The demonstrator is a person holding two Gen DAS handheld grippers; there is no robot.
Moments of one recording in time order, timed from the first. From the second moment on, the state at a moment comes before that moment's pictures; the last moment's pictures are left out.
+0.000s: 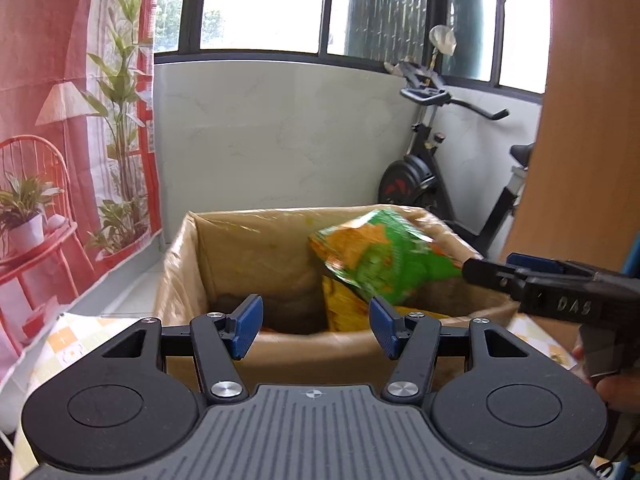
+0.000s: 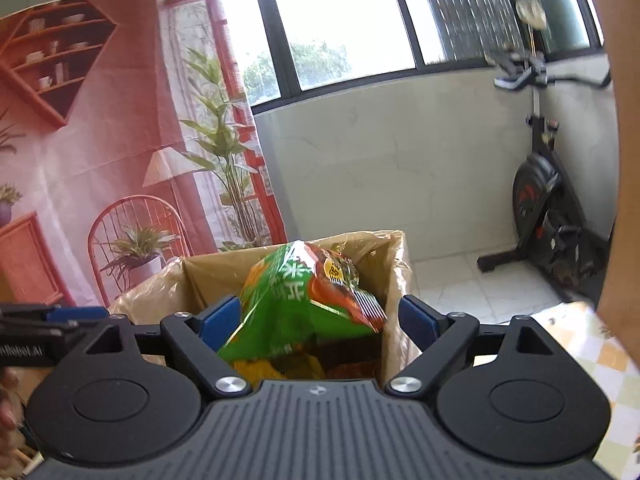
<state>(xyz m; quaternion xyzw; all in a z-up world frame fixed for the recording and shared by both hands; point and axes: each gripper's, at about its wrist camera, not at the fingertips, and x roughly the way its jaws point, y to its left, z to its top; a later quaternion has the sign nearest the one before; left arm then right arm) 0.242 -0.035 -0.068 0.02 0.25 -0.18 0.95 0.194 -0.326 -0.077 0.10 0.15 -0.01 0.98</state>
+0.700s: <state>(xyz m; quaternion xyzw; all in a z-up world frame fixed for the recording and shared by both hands) 0.196 -0.068 -0.179 0.02 0.30 -0.23 0.93 0.100 -0.303 -0.183 0.05 0.19 -0.04 0.98</state>
